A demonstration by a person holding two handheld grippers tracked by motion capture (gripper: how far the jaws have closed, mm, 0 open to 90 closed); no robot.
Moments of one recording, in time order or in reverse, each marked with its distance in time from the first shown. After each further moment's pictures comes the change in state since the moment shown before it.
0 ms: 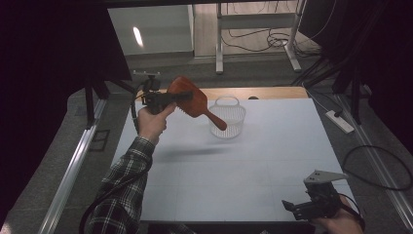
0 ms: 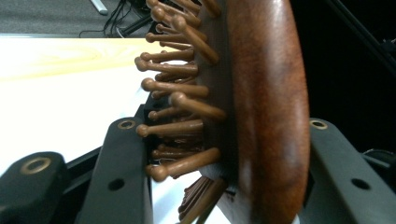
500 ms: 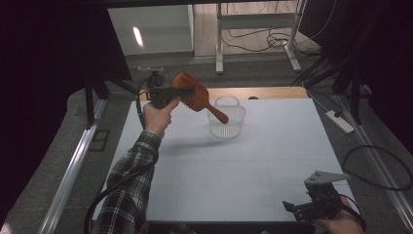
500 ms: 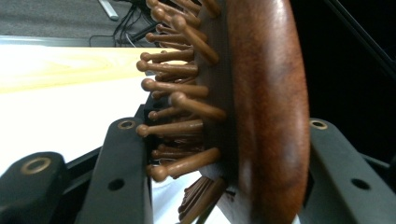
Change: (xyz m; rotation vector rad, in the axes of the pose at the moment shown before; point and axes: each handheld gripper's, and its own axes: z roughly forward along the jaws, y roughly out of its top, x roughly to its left) left arm 0.009 0.012 0.016 -0.026 0.036 -0.030; right arm 0.000 -0.001 -0.001 0.006 0.002 -0.005
